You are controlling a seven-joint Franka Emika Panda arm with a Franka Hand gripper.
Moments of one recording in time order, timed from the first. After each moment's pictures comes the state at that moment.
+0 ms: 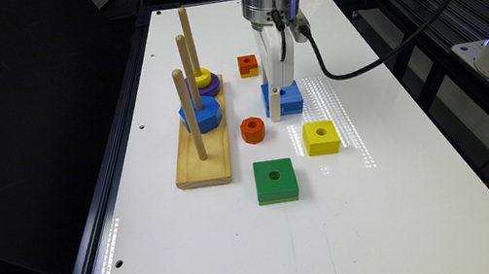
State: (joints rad) arm -0.37 0.35 0.31 -2.43 -0.23 2.78 0.91
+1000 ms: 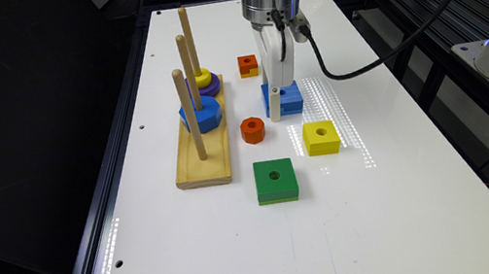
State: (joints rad) arm -0.37 0.35 0.31 -2.43 -0.23 2.78 0.91
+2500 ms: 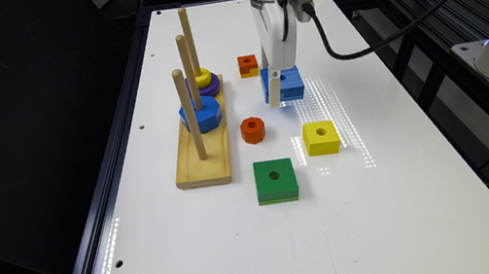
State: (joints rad) arm -0.38 0.23 0.34 -2.45 -0.20 2.70 0.91
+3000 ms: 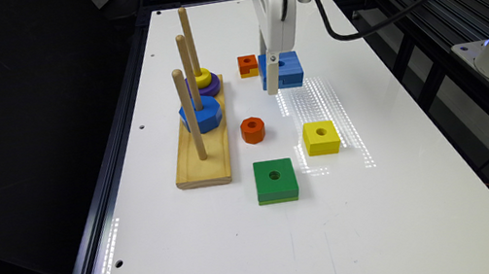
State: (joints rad) arm -0.39 0.16 0.36 -2.45 -0.17 2.64 0.90
